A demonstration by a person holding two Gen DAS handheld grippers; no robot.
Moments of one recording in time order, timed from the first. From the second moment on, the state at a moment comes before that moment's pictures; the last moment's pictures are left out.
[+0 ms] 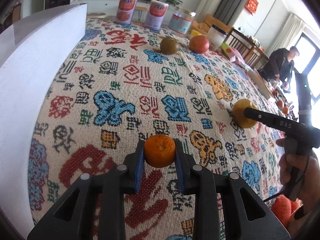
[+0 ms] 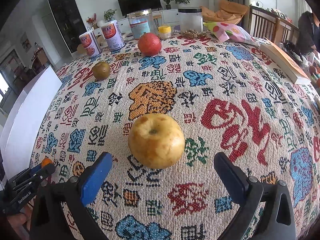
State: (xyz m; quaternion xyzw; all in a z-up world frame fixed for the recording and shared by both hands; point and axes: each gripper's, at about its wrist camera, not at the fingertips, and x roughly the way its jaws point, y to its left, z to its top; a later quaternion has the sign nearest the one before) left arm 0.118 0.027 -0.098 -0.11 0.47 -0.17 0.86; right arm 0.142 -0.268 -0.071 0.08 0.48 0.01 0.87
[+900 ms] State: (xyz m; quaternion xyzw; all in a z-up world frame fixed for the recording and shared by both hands) left arm 0.087 0.297 -0.050 -0.20 0.47 0.11 0.85; right arm 0.152 0.163 0.006 -0.07 0.48 0.41 0.77
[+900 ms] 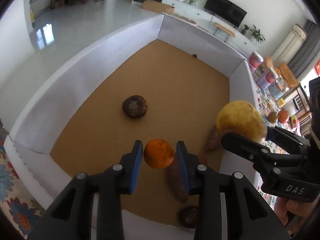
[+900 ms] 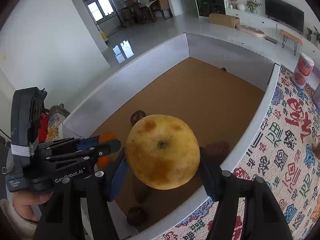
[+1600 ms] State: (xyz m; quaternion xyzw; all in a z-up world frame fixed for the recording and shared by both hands) left arm 0.107 0.014 -0.046 -0.06 0.44 -0.18 0.88; right arm 0.145 -0.185 -0.086 -0.03 0.45 0.04 0.89
